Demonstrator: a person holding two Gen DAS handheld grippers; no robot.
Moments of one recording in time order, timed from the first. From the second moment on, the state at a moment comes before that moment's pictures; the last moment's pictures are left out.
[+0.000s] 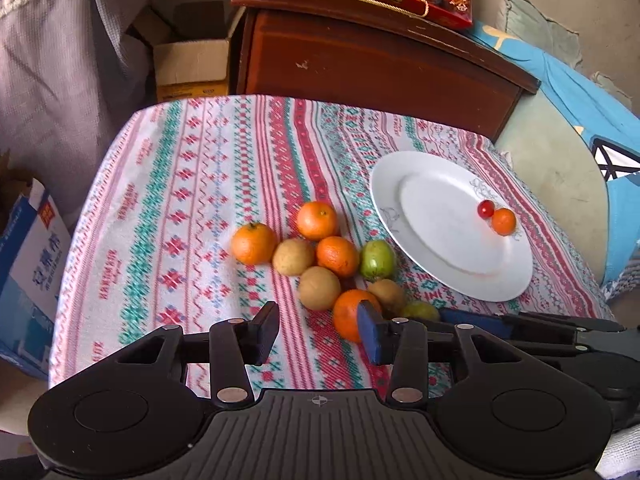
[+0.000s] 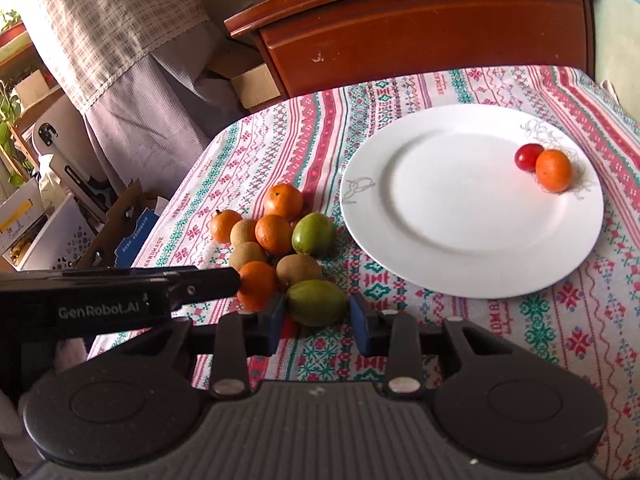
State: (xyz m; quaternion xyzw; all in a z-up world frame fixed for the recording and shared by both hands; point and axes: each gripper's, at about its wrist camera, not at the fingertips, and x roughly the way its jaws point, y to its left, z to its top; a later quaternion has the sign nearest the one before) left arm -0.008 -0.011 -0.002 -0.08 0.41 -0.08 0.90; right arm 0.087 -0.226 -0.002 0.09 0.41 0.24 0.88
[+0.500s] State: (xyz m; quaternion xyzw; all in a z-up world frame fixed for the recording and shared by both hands) left arm -0.003 -0.027 -0.015 -0.08 0.41 -0.09 0.90; right arm 0.072 -0.237 0.001 0.05 0.40 0.22 0.89
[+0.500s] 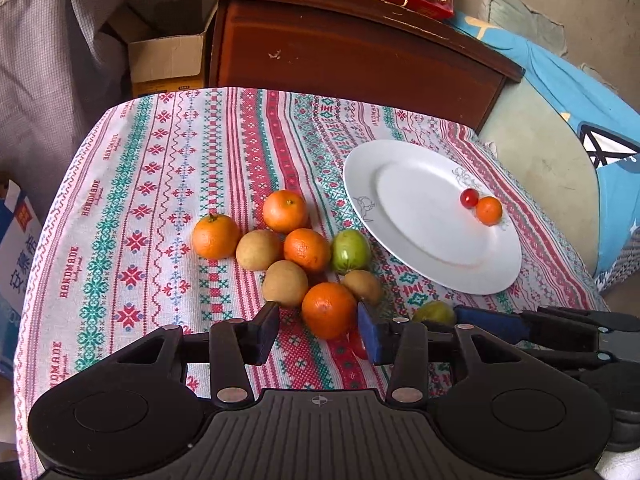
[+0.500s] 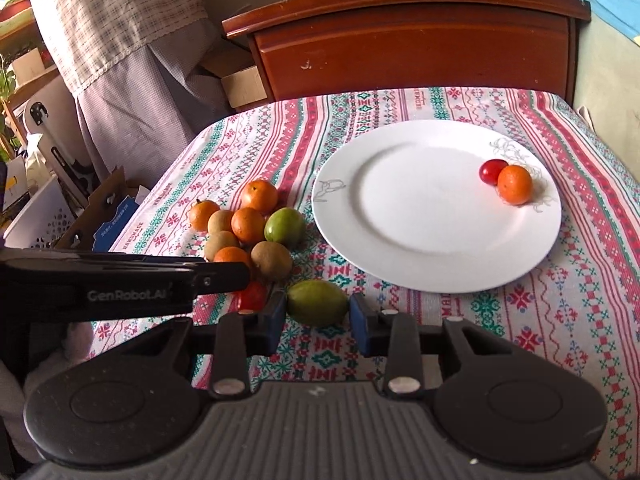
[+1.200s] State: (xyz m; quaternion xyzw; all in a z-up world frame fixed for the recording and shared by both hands) left arm -0.003 -0.033 -0.019 -0.08 0.39 -0.11 0.91; right arm 0.073 -0.232 -0.002 0.05 0.40 0.21 0.89
